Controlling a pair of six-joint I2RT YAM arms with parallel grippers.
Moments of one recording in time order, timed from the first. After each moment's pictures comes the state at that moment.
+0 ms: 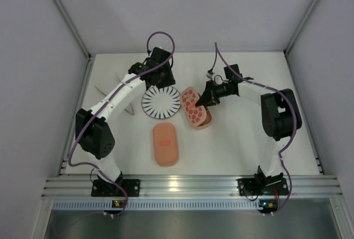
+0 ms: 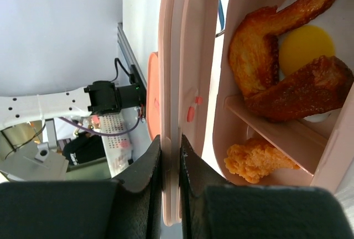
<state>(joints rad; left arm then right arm) -0.54 1.75 1.66 -0.73 -0.15 -0.71 0.28 1.93 1.27 -0.33 -1.09 0.42</state>
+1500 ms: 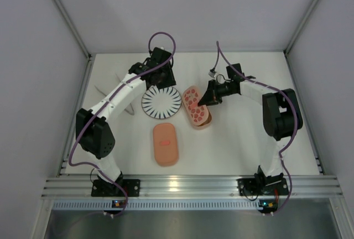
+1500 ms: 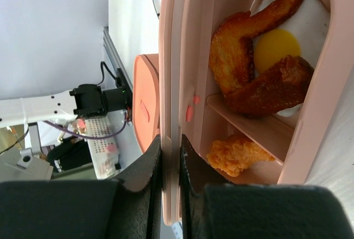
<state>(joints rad) -0.54 1.76 1.66 -0.73 -0.12 -0.68 0.25 1.93 1.29 -0.37 -1.04 0.36</state>
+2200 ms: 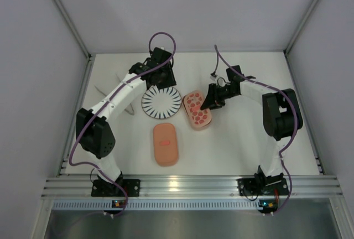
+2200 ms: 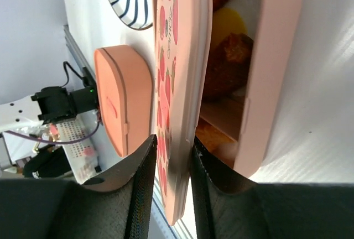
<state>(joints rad) -0.54 1.76 1.66 -0.73 -0.11 -0.68 0.25 1.93 1.29 -0.49 -0.92 0.26</state>
